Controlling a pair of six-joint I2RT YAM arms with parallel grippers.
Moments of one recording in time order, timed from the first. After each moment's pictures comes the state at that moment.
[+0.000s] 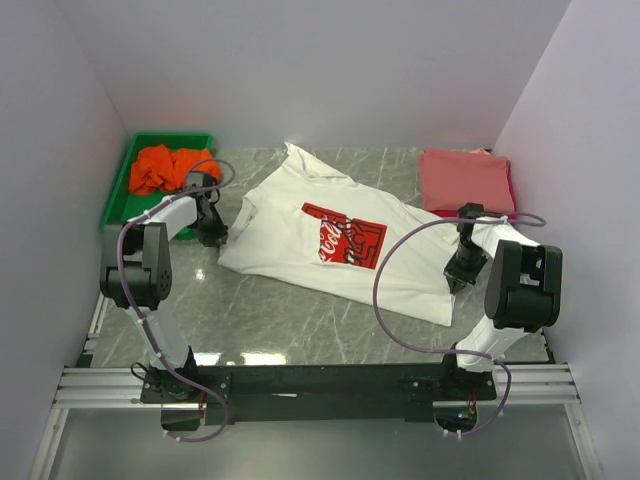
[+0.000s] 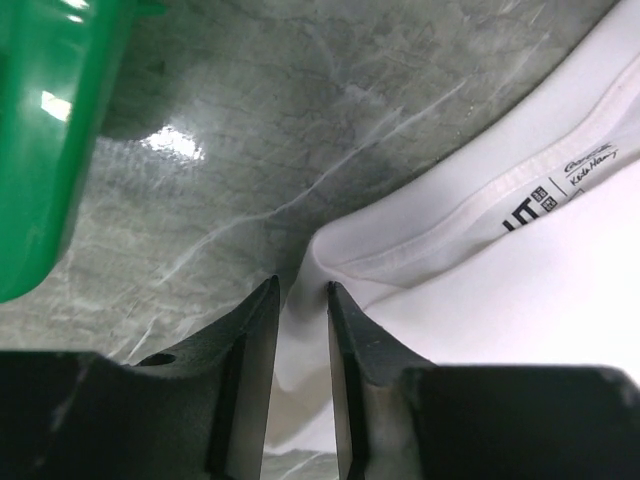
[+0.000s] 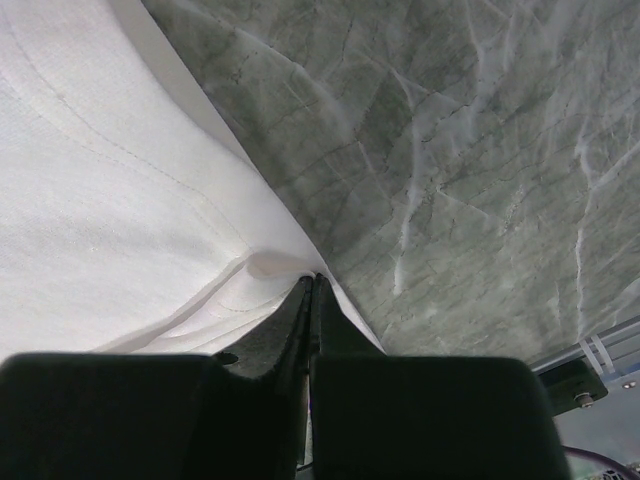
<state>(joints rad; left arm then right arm) -0.05 1.85 1.23 -0.56 -0.06 -0.56 -0.16 1.67 0.98 -0.87 0.19 0.54</state>
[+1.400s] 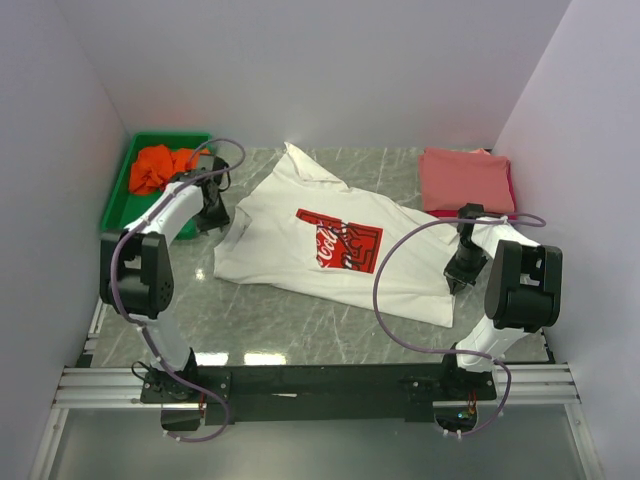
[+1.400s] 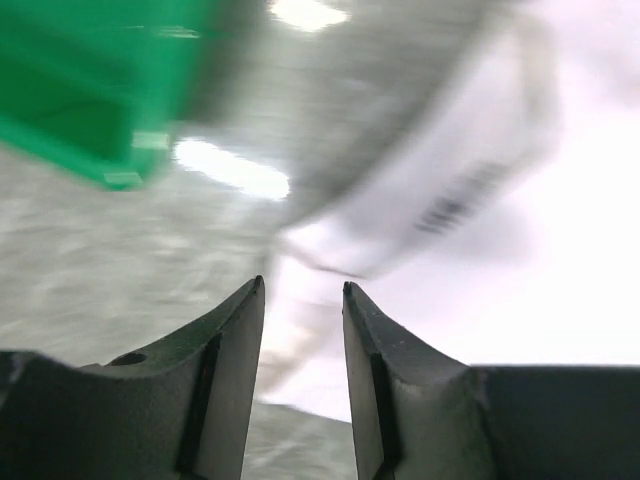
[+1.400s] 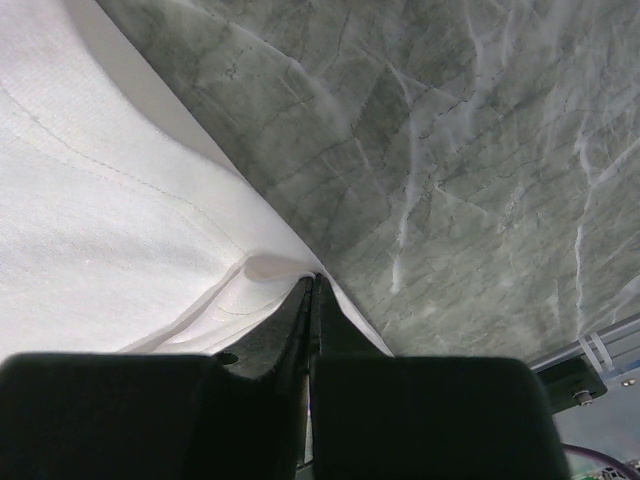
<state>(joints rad) -0.13 1.79 1.39 -0.80 -0.29 -0.50 -0.17 1.67 0.97 -0.87 0.20 0.54</state>
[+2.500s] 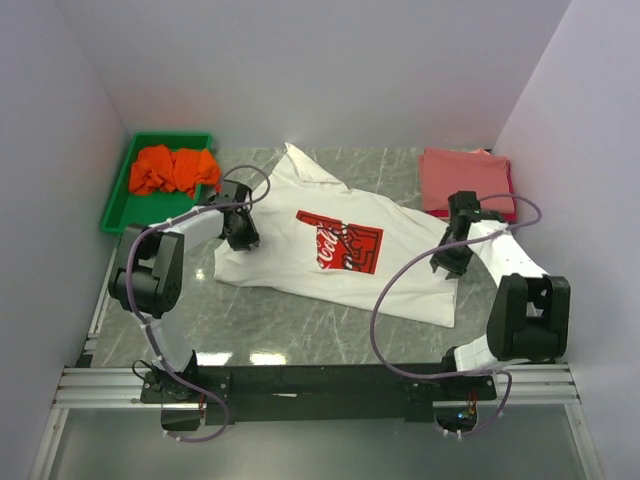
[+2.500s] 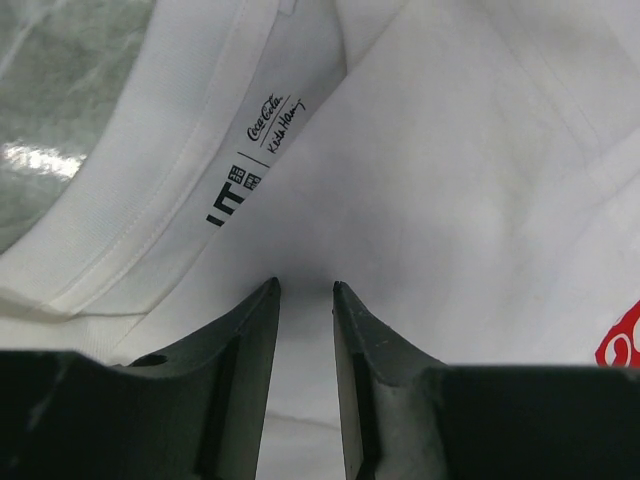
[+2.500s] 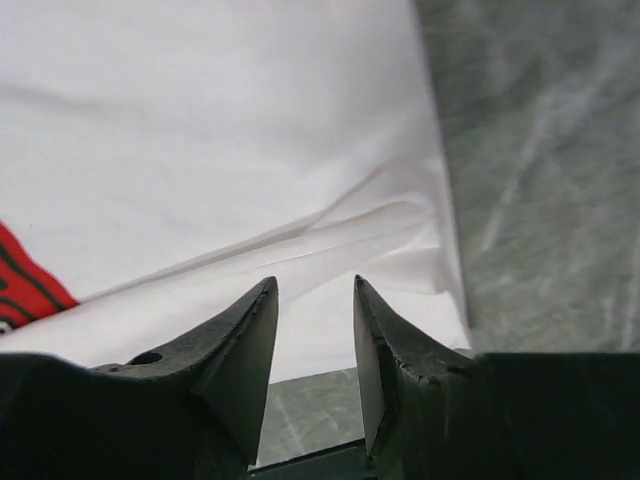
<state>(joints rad) -0.26 1.83 1.15 -0.41 -0.02 -0.62 -0.04 1.46 1.00 -0.87 0.13 0.54</state>
